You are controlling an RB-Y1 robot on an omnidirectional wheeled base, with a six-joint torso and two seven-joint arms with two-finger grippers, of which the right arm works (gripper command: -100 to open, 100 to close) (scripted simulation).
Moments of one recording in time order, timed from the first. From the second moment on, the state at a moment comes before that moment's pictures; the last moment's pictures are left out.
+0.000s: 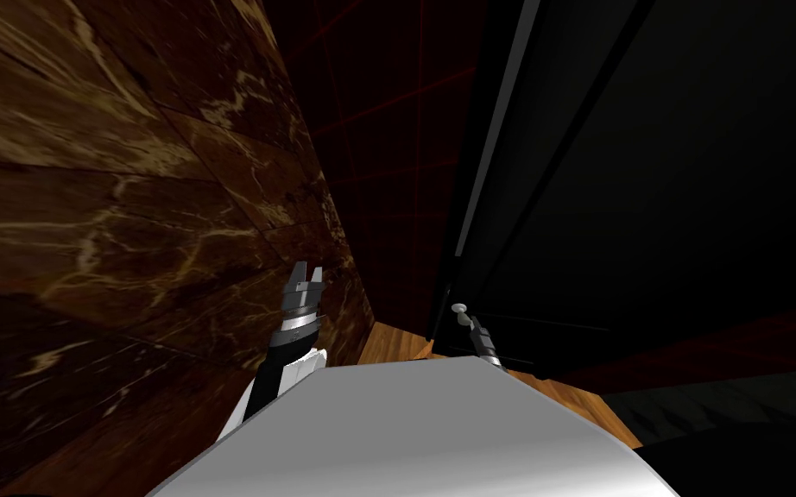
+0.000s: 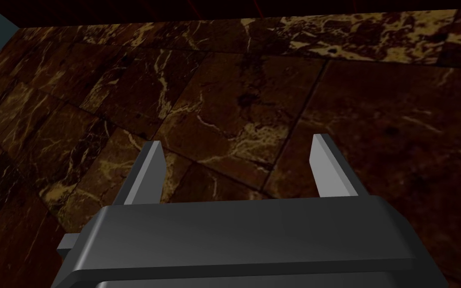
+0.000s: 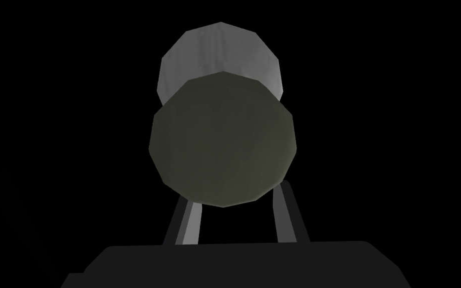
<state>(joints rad) 0.35 -0.25 -0.04 -1.03 -0.24 -0.93 0.00</state>
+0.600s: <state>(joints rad) 0.37 -0.25 -0.02 -1.05 -0.29 -0.93 -0.08</state>
